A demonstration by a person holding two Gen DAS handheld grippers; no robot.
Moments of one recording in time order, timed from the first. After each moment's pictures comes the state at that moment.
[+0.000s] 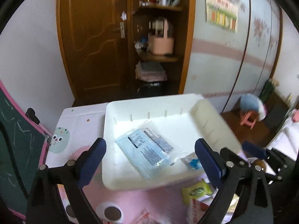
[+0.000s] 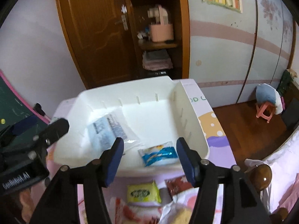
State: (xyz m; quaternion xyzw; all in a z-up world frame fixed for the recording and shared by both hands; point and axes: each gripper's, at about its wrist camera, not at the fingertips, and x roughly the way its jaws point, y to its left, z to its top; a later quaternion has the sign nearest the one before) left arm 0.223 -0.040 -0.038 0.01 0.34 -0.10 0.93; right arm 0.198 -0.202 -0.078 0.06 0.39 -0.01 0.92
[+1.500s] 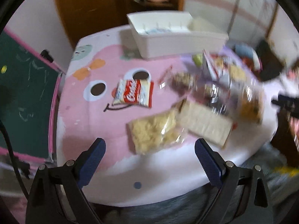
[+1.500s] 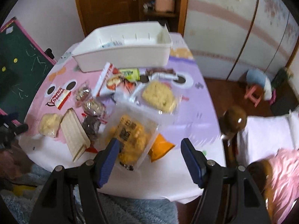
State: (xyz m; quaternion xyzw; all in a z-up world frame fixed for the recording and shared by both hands) left arm 0.001 0.069 -0.139 0.08 0.51 -0.12 0.85; right arm -0.008 -0.237 -0.123 0.02 0.52 0.01 0.85
